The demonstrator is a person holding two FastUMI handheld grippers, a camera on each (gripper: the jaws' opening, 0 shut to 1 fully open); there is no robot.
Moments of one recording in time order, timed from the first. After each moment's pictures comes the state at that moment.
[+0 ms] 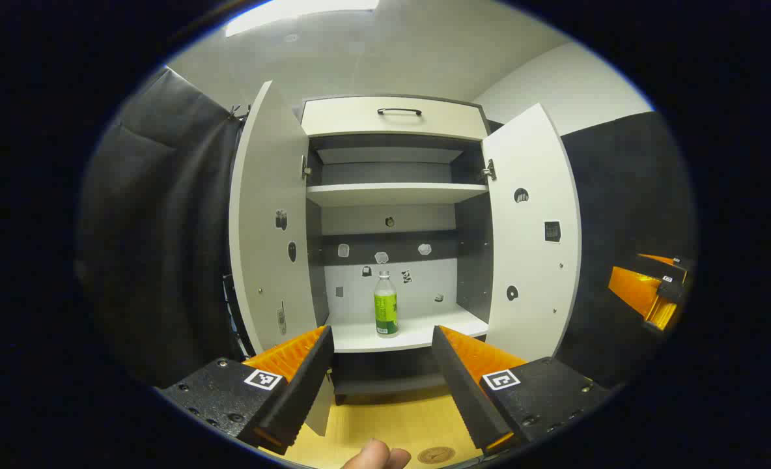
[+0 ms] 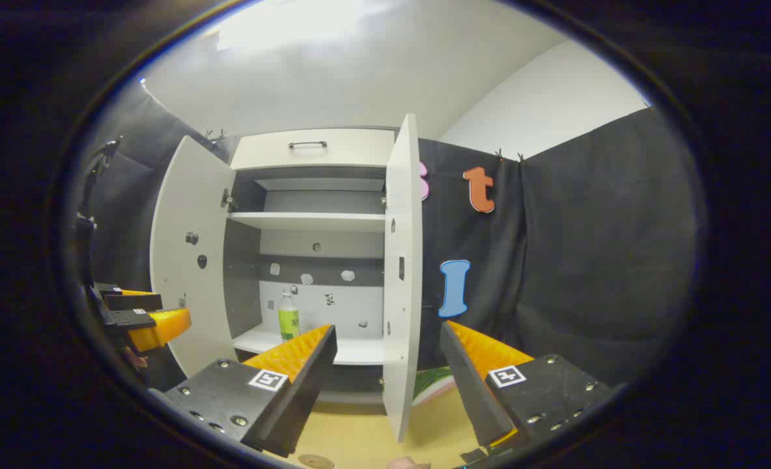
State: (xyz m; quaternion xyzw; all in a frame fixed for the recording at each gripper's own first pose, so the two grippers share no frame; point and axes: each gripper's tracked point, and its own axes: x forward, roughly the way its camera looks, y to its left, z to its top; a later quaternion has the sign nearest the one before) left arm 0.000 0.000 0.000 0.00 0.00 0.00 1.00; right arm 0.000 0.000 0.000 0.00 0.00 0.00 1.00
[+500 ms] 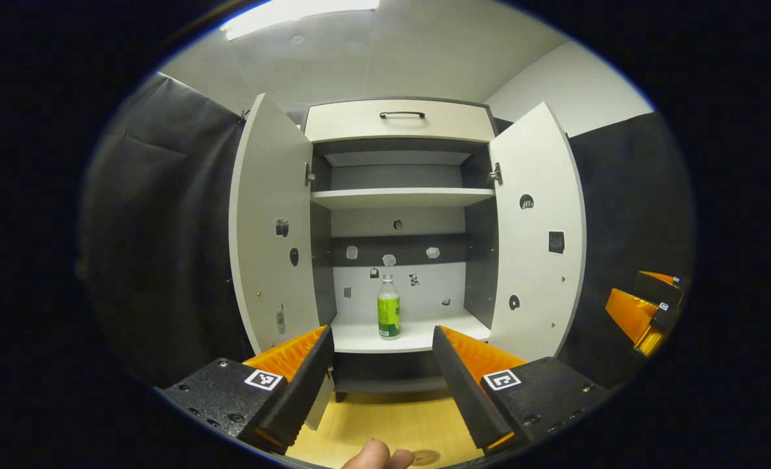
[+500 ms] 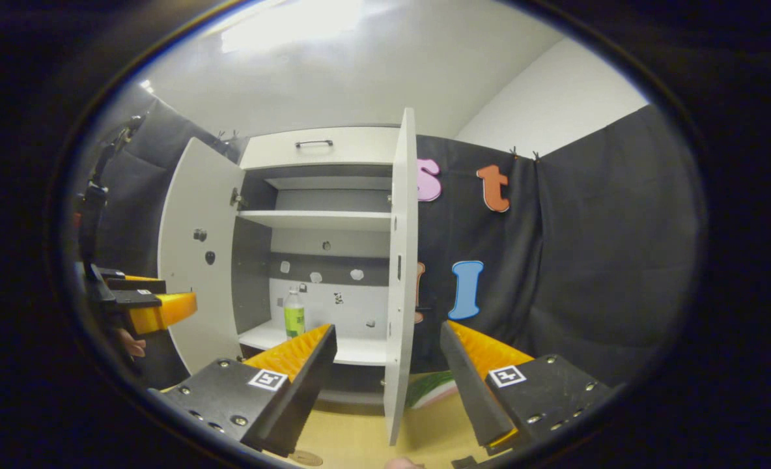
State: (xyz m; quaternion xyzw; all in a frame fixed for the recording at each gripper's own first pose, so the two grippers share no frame) left arm -0.006 -0.025 0.009 0.00 0.01 0.04 1.00; right arm 0.009 -0.007 -0.001 0.00 0.00 0.05 1.00
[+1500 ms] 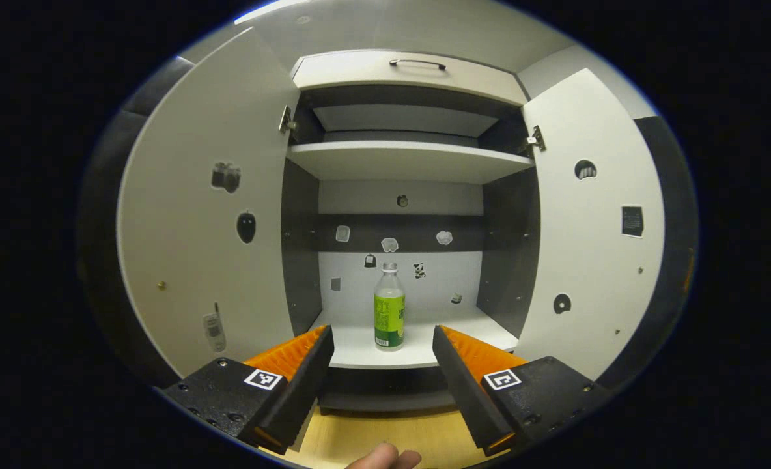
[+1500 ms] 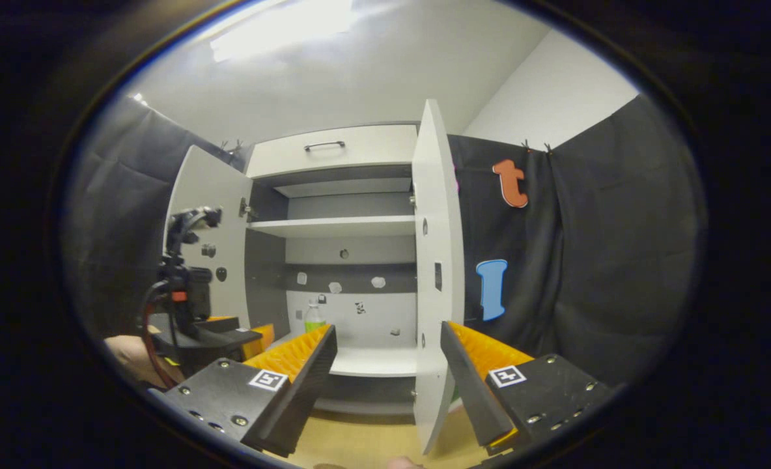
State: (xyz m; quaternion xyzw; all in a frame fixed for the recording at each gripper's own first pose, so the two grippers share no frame) left arm 0.165 0.011 -0.045 -0.02 0.03 0.03 1.00; right arm 0.049 0.047 0.007 0.03 -0.01 0.07 1.00
